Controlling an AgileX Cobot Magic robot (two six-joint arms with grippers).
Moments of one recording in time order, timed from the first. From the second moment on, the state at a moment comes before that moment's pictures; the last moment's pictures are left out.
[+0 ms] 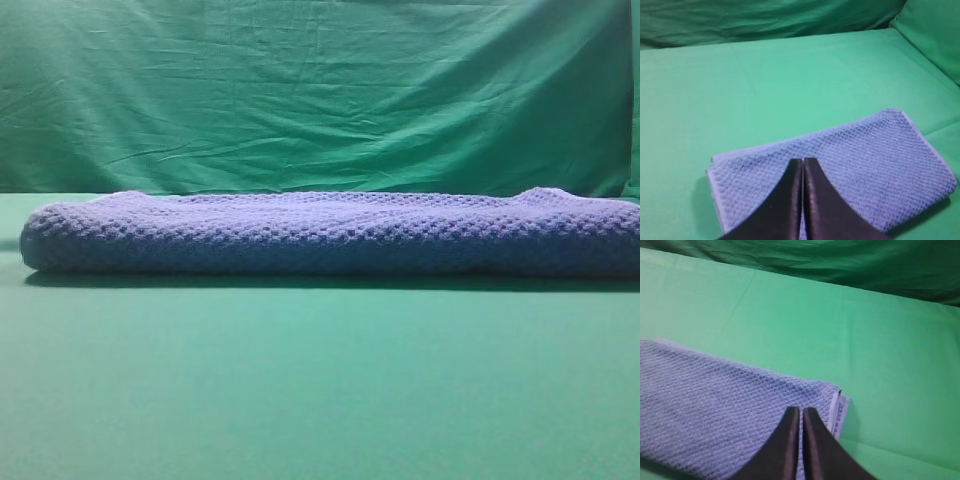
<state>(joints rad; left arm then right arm) -0.15 1.25 -1.13 -0.76 0.60 0.60 0.26 1.09 -1.07 0.11 0.69 -0.16</state>
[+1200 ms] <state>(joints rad) -0.15 0.13 -0.55 -0.43 0.76 0.26 0.26 0.25 -0.62 0.26 0.75 -0.32</state>
